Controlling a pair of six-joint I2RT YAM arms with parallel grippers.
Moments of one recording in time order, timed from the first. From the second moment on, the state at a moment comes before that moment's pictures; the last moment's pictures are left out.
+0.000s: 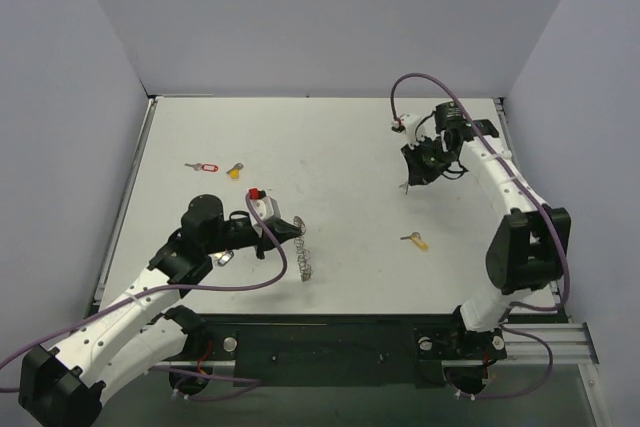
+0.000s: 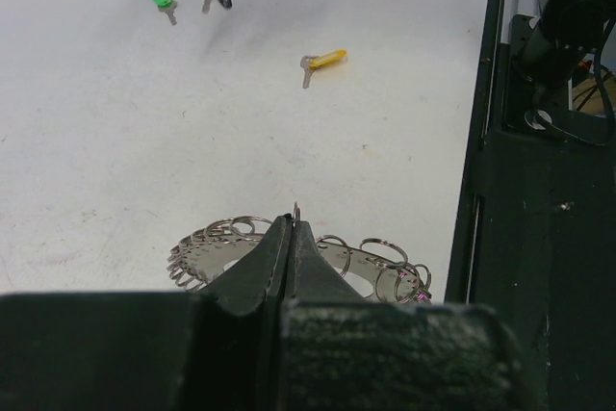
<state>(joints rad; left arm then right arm) -0.59 0.81 0.57 0.02 0.66 0.12 0.15 1.74 1.43 -0.91 -0.32 -0.53</state>
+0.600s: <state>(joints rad) -0.89 0.87 0.72 0.17 0.58 0.10 0.17 1.16 1.39 -1.23 -0.76 -1.04</state>
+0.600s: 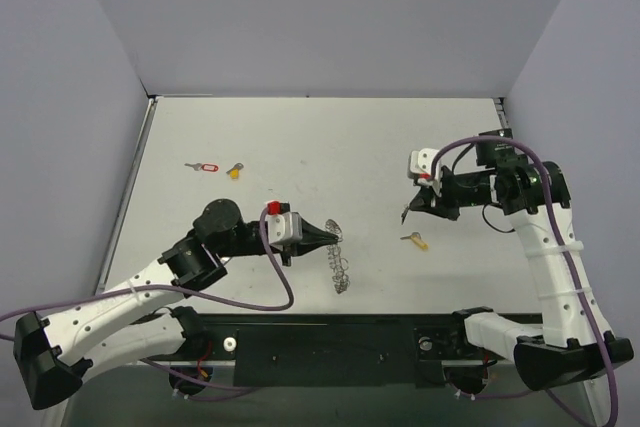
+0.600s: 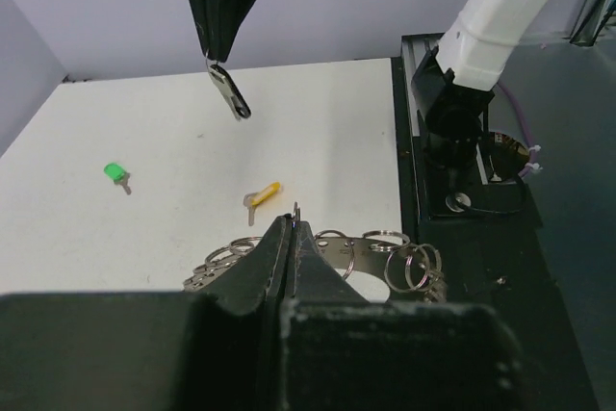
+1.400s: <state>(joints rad) -1.36 1.04 0.62 0.39 0.03 0.36 0.34 1.04 1.35 -1.54 -0.94 -1.52</state>
